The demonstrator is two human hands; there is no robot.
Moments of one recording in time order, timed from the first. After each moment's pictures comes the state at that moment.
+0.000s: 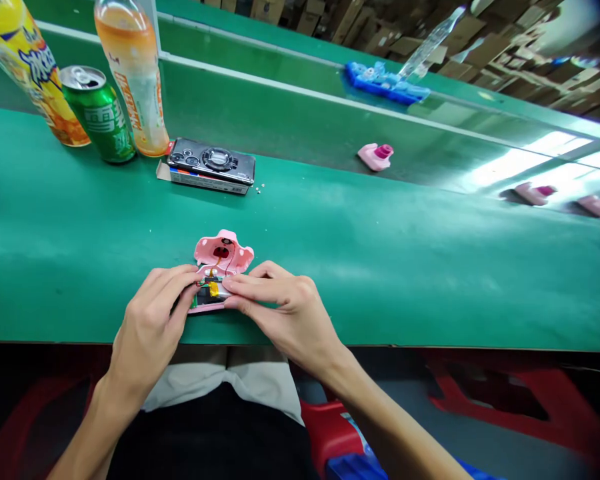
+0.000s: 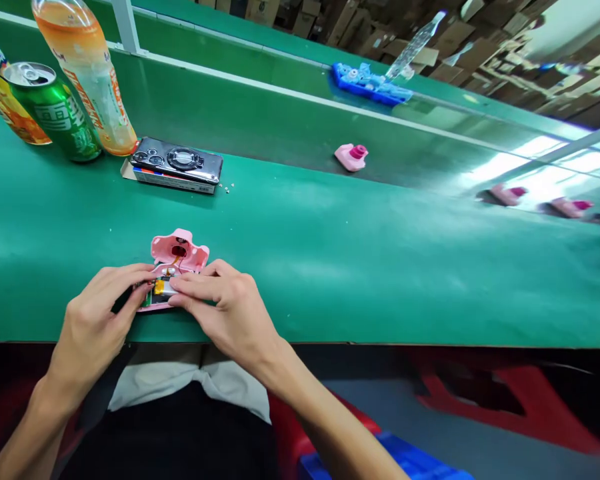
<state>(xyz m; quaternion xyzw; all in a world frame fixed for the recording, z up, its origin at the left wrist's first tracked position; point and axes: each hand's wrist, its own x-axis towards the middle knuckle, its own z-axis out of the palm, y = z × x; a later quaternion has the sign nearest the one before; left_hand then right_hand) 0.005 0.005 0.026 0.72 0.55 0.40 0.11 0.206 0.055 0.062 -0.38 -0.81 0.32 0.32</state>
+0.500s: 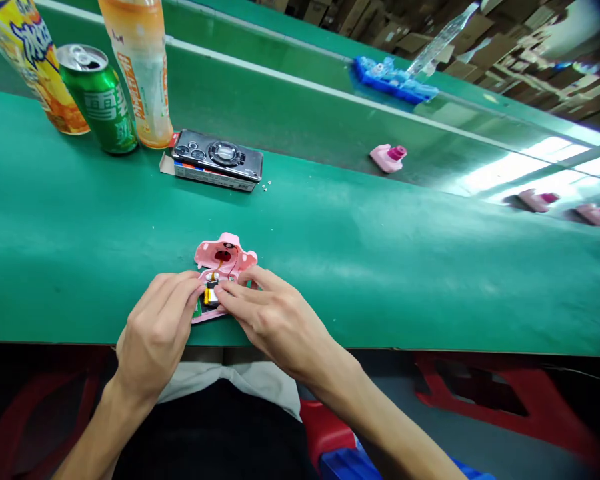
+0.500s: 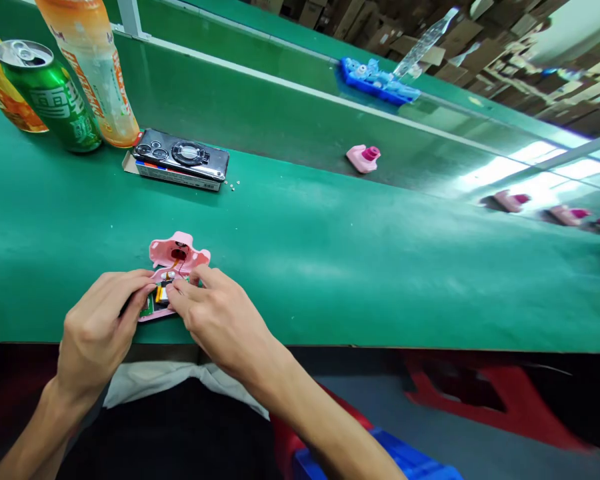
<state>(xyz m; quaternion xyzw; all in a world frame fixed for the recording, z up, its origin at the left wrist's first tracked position) 0.010 0.005 0.020 0.74 0.53 0.41 0.02 0.195 0.060 0.066 -0.26 -0.96 0.04 0.12</state>
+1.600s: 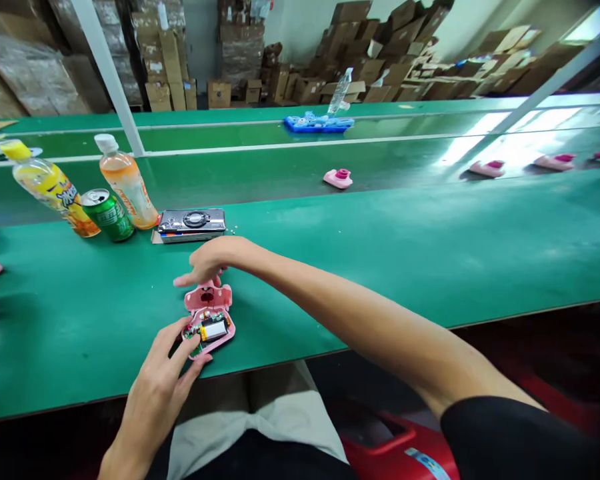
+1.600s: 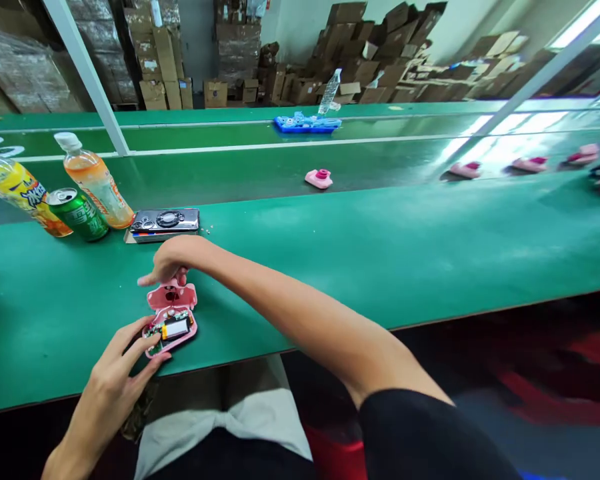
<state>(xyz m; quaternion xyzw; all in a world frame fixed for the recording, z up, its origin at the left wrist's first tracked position) -0.008 -0.010 0.012 0.80 0.49 0.34 0.01 0.123 0.191 0.127 -0.44 -0.82 0.34 -0.11</state>
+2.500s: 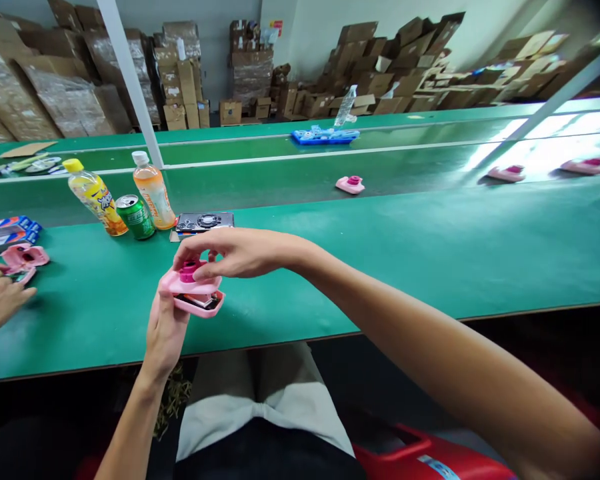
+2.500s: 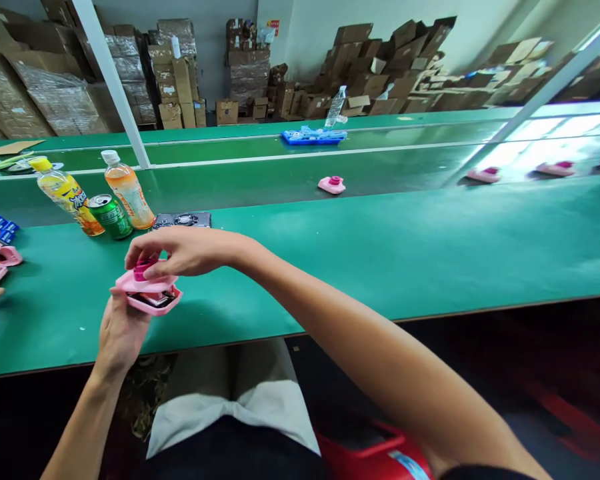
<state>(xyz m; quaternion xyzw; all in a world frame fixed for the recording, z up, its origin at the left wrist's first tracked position) 0.008 0.021 0.050 0.52 0.44 0.63 0.38 0.172 0.120 0.188 -0.11 -0.92 0.37 0.11</state>
